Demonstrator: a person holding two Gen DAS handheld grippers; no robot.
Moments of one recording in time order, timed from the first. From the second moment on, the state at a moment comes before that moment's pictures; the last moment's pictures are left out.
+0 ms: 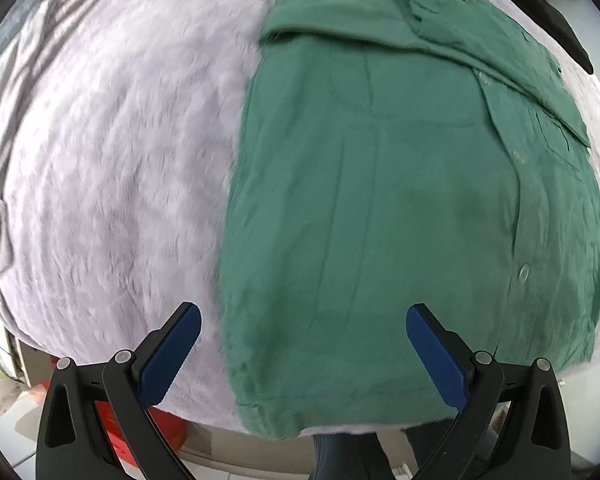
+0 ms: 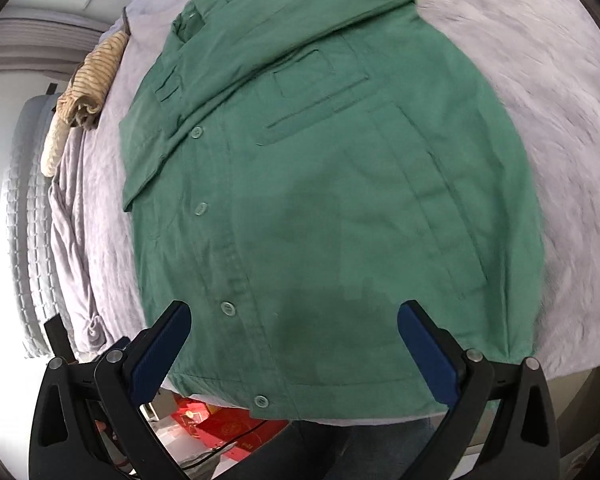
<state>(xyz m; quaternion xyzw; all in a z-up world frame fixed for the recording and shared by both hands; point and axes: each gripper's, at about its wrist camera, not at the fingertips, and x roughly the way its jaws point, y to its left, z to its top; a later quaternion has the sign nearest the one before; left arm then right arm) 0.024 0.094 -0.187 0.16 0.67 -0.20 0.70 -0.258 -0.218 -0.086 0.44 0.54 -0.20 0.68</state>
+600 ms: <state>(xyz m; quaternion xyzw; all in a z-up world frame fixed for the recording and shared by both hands) 0.008 0.119 -0.243 0.09 0.74 -0.28 0.60 -0.390 -0.260 -0.143 0.50 0.54 -0.31 0.61</state>
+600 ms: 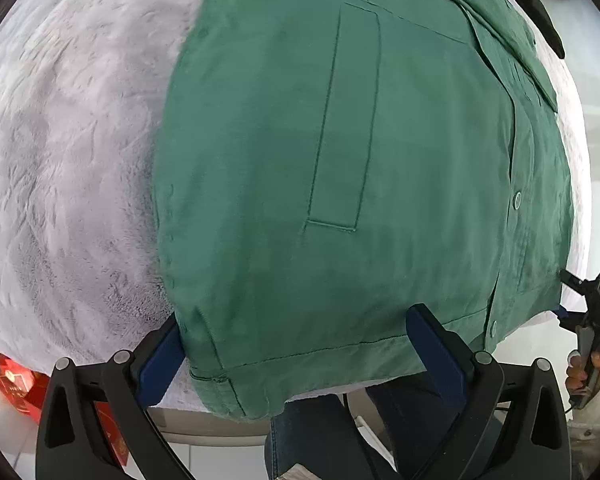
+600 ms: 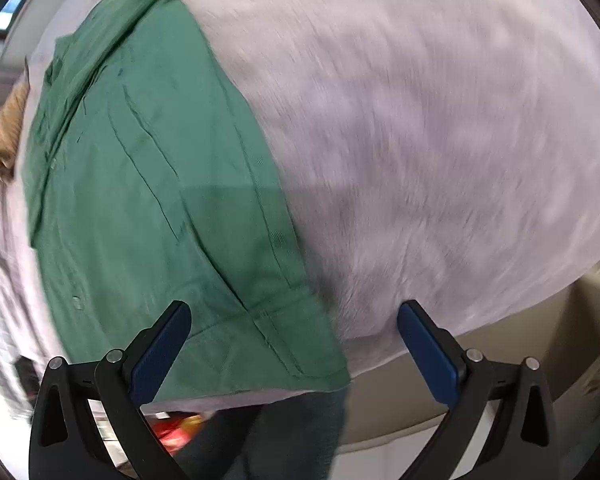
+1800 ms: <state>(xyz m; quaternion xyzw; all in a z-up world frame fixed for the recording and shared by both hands) 0.130 0.070 -0.100 -0.17 0.63 -0.31 0.69 -0.210 -0.334 -0.036 0.59 0.36 -0.01 0.72</state>
